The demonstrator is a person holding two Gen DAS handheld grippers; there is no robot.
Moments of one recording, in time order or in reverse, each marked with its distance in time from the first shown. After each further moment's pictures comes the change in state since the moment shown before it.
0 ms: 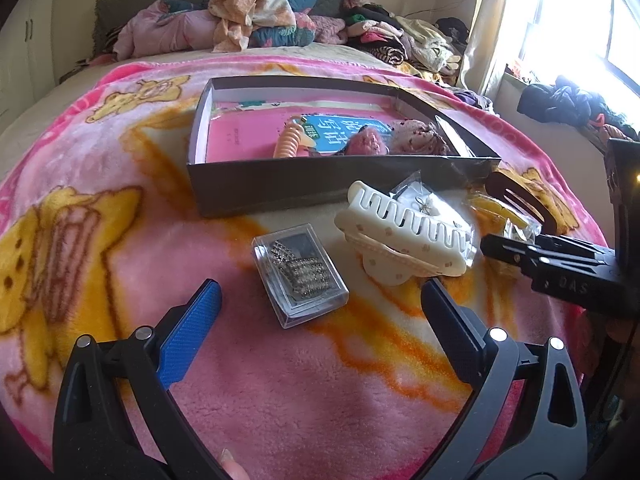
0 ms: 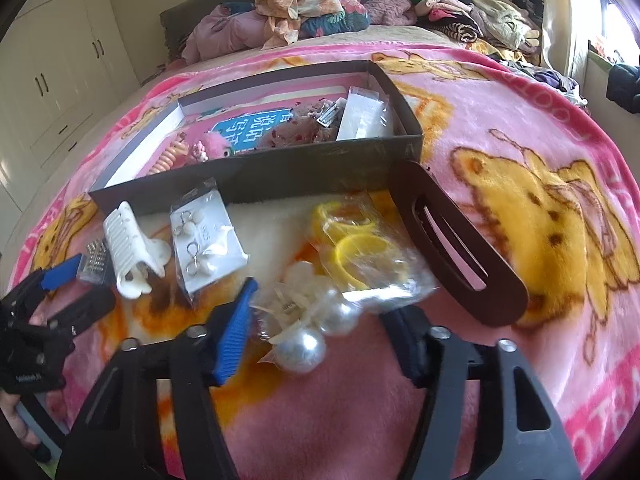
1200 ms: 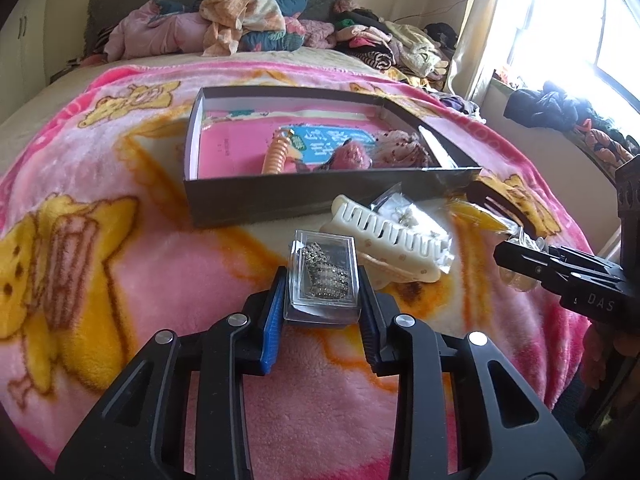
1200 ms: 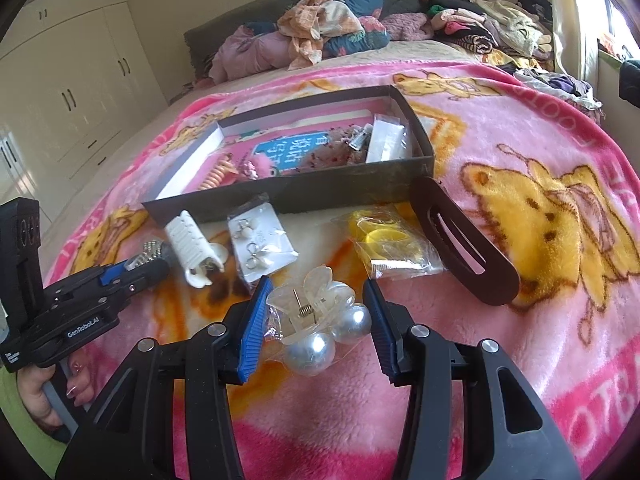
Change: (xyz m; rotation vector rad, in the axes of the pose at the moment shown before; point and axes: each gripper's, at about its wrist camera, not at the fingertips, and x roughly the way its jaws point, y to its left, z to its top) left arm -0.014 -0.003 0.007 0.002 -0.015 -0.054; right arm -0.045 0.007 -0.010 0.000 -0.069 0.103
